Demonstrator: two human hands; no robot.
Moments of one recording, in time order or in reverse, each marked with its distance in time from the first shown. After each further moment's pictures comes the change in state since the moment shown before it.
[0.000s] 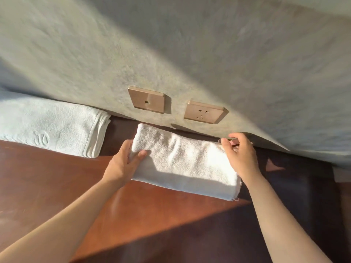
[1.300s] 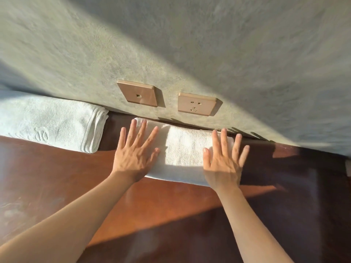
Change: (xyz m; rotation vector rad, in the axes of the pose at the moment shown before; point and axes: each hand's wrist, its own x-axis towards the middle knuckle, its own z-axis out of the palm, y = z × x) left_hand 0.010 0.016 0.039 0.959 0.021 0.392; right_hand -0.044 0.010 0.052 -0.567 -0.001 -0.140
